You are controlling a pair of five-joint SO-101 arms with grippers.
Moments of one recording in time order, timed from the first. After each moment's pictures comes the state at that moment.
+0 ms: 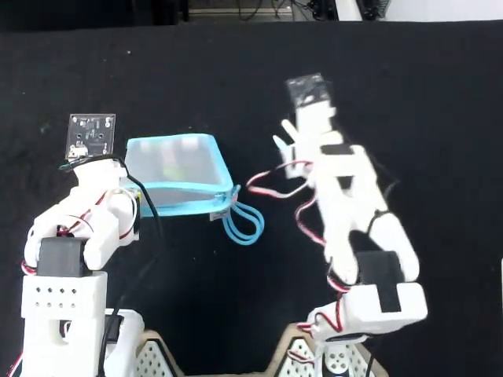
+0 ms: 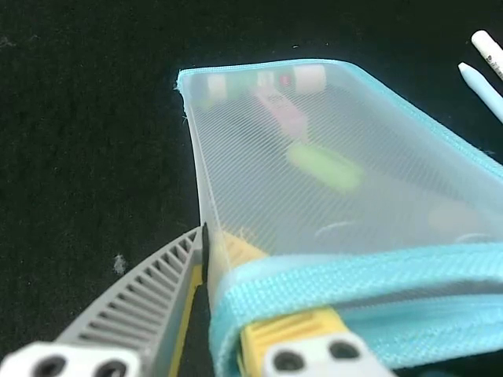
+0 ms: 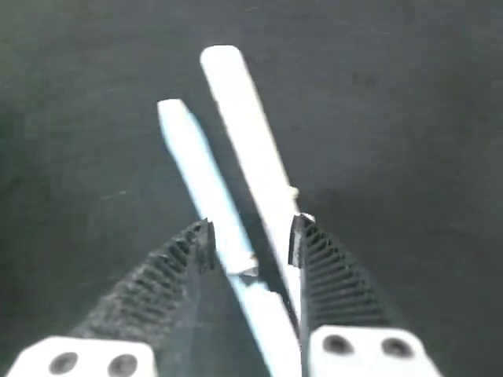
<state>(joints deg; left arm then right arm) -3.5 -61.2 45.7 71.6 -0.6 -4.0 3.1 33.3 32.6 13.2</state>
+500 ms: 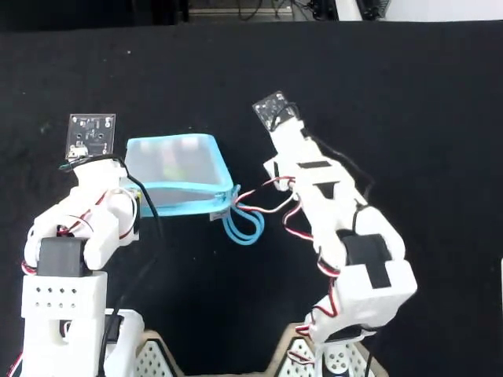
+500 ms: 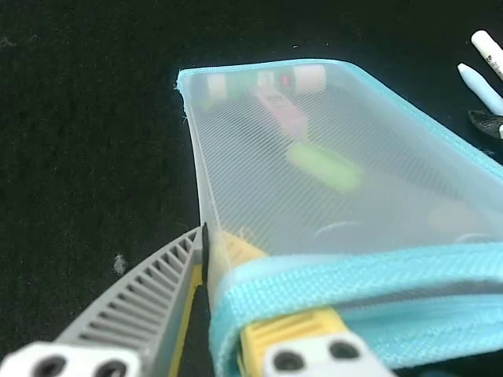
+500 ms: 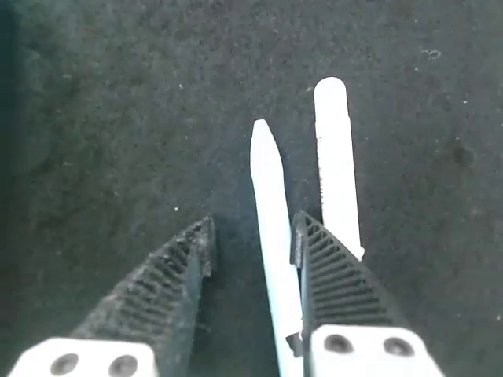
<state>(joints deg) -3.5 -61.2 45.7 71.6 -0.6 -7.1 11.1 37.5 16.6 24.5</state>
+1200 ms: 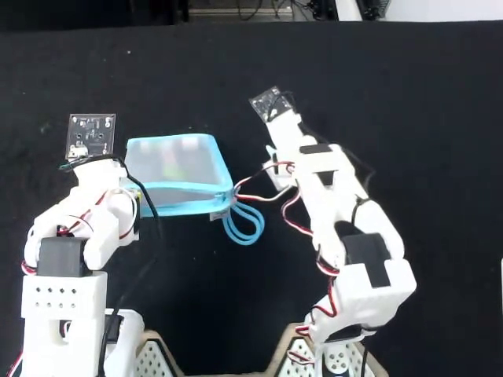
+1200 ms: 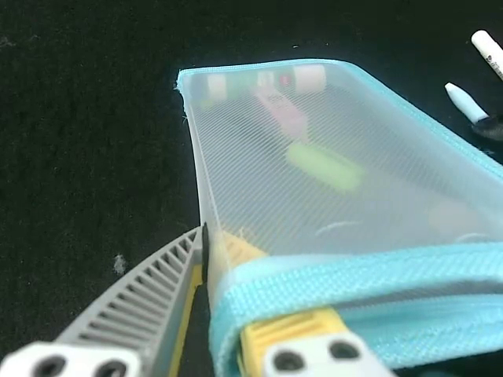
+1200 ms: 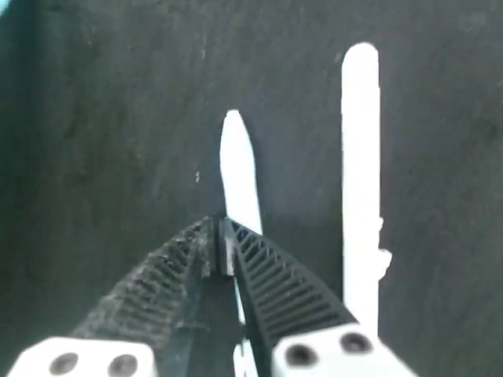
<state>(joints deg) -3.5 -61.2 45.7 71.6 -0.6 -7.4 10.7 29.1 36.3 24.5</state>
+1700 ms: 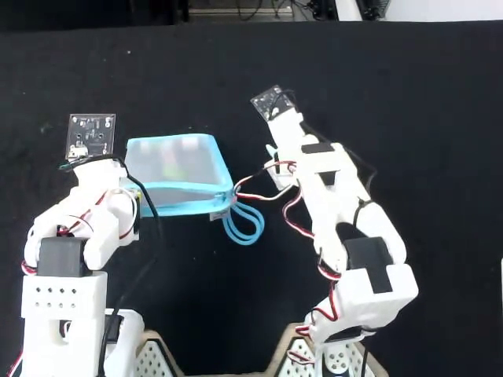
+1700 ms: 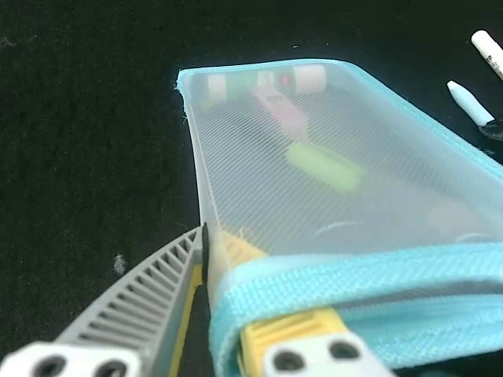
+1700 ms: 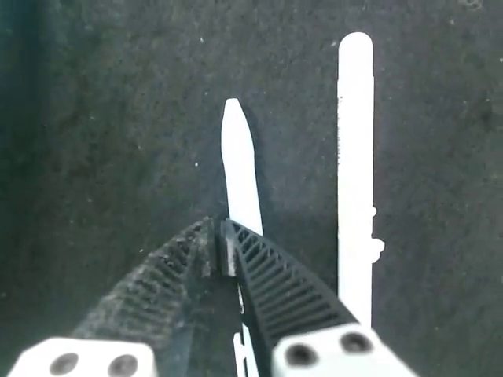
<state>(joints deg) -3.5 -61.2 45.7 71.6 -0.6 -7.3 9.2 29.1 36.8 24.6</state>
